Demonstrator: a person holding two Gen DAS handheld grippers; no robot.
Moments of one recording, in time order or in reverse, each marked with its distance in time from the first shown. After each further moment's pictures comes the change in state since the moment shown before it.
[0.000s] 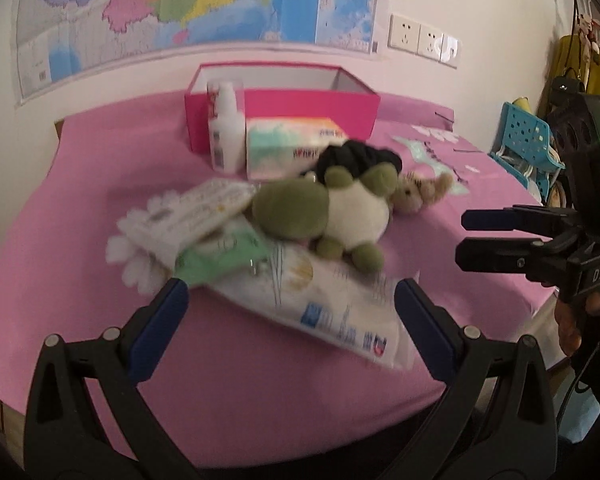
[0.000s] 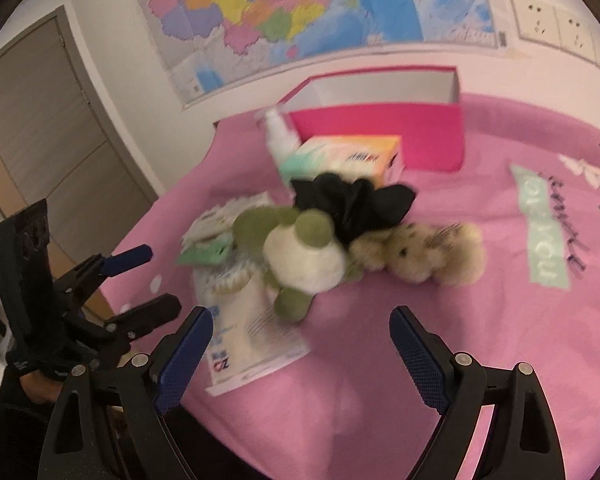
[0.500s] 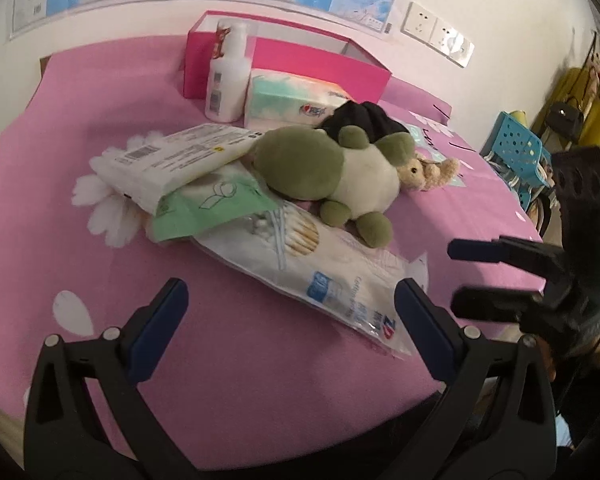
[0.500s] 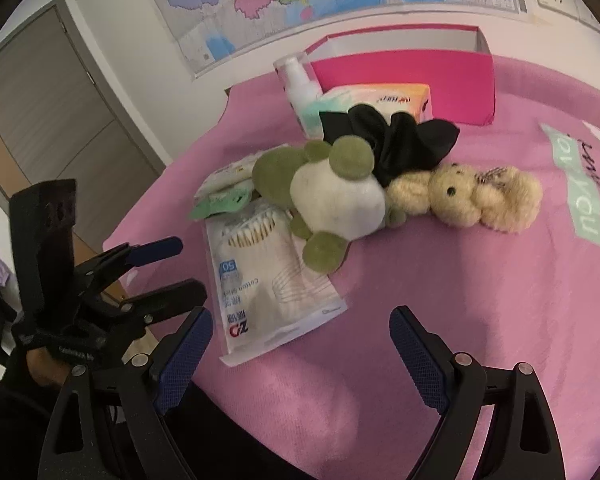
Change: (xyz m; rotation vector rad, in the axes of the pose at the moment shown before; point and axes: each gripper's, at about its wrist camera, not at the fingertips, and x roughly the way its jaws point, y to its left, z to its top) left arm 0.031 0.027 -0.013 -0.137 0.095 -0.117; right arm 0.027 0.012 -0.025 0.012 0.095 0.044
